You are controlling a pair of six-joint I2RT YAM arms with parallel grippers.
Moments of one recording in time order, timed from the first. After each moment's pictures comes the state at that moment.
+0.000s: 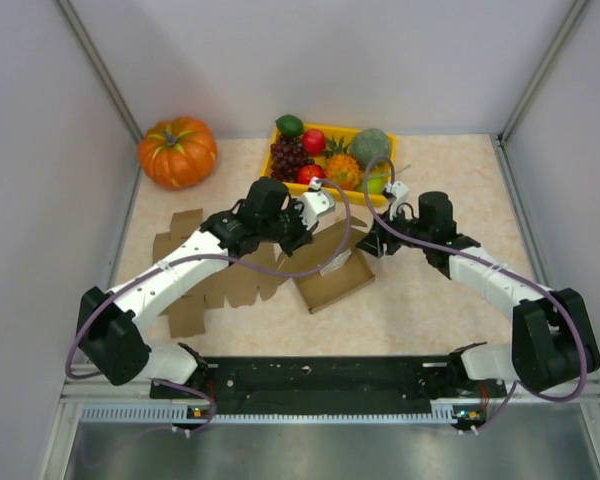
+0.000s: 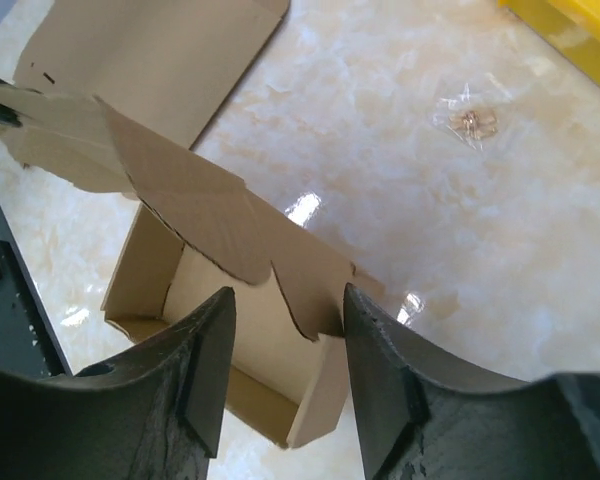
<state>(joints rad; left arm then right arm) -0.69 1.38 1.17 -0.45 0.30 0.29 0.32 1.31 0.72 0.06 -0.64 0.07</state>
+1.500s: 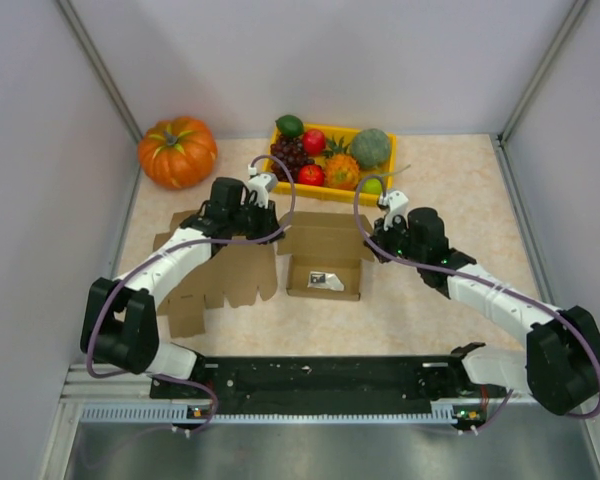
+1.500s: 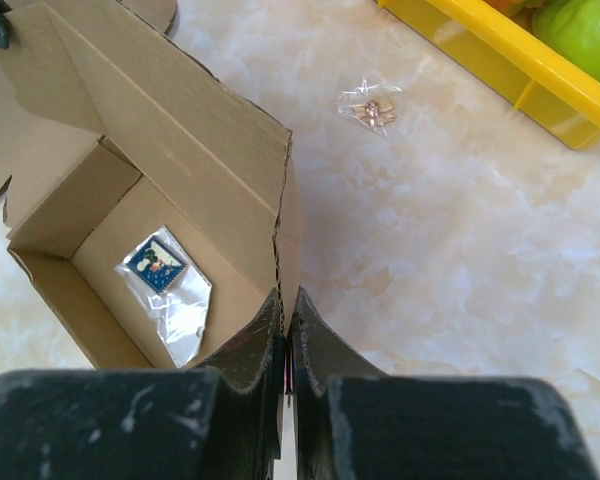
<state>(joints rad) -0.35 1.44 0.98 -0.25 0.44 -0.11 0.47 1.20 0.63 0.10 -0.25 0.05</state>
